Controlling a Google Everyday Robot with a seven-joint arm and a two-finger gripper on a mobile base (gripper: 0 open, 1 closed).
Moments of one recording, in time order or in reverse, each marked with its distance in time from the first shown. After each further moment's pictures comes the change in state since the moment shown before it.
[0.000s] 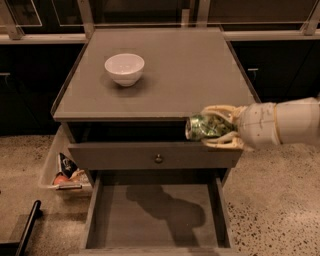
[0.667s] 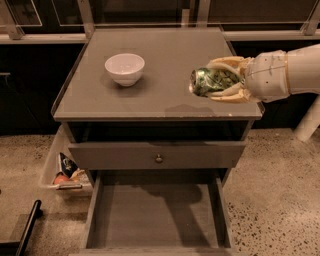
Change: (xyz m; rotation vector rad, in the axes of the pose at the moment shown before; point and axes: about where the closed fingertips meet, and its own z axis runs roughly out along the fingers) arm -0.017 -0.105 -0.032 0.075 -0.048 -0.029
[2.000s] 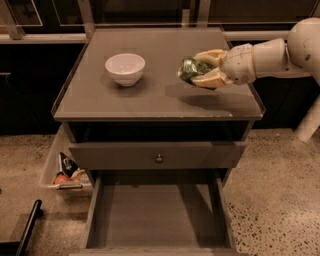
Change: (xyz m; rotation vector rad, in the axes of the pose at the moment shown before) arm 0.064 -0.069 0.076 -0.035 -0.101 0.221
